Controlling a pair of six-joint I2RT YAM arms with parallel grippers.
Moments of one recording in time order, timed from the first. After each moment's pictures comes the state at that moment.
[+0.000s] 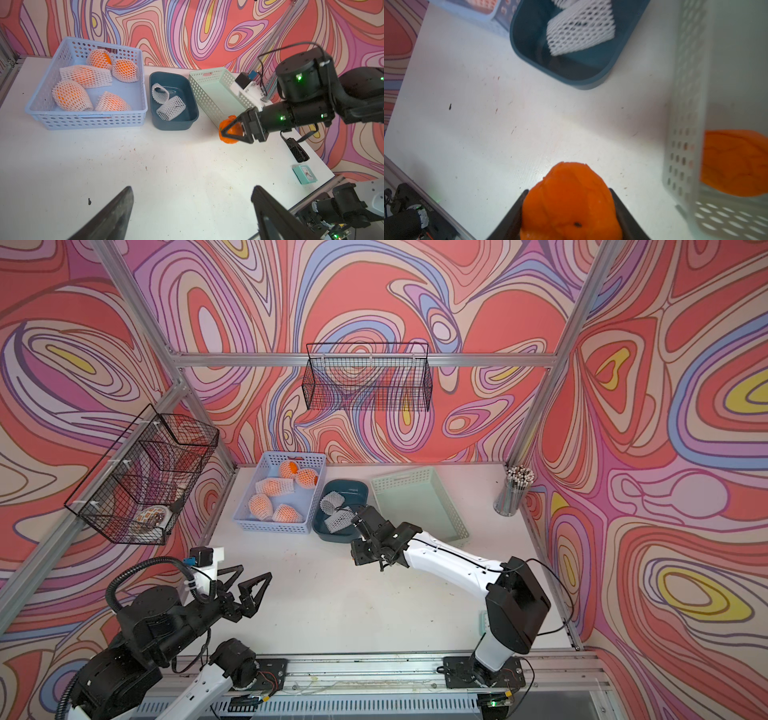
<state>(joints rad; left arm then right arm) -0.51 0.31 0.91 -0.95 -0.02 -0.37 0.78 1.60 1.28 -0.61 0.02 0.46</state>
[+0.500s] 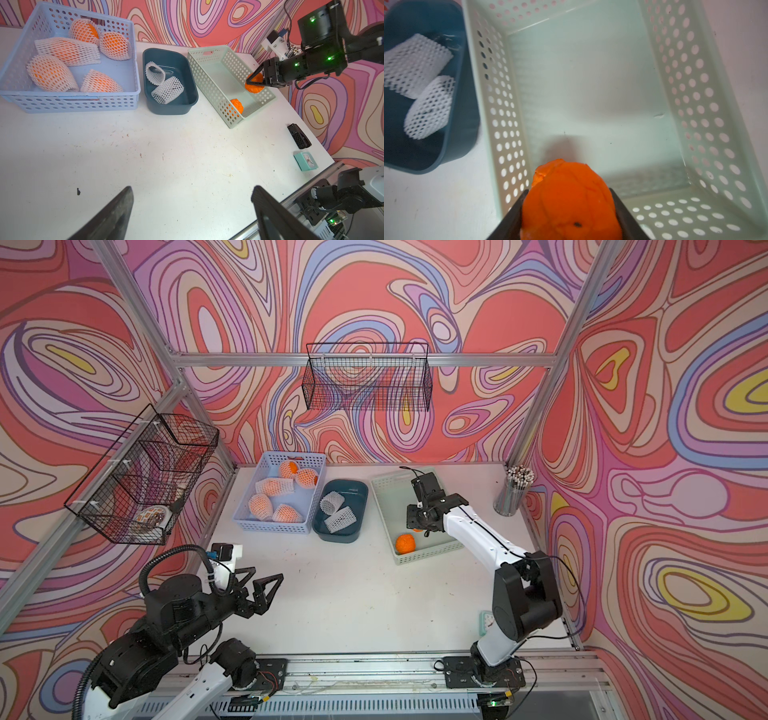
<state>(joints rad) -0.51 0.37 0.86 -0.94 0.02 -0.39 0.37 1.67 1.30 -0.68 0.05 0.35</state>
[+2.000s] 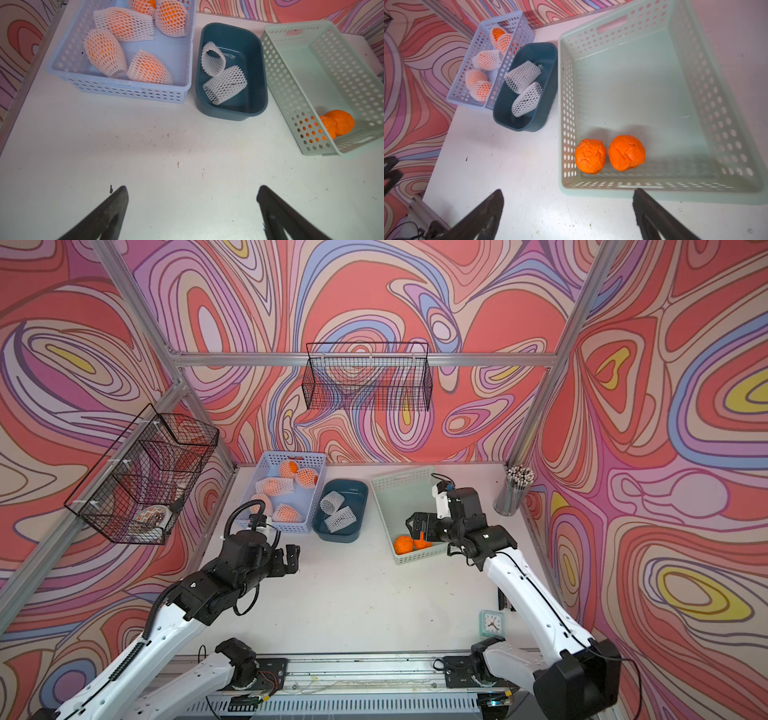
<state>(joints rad) -0.51 0.85 0.83 -0.72 -0.31 -0.47 0.33 1.13 1.03 -0.60 -0.25 0.33</state>
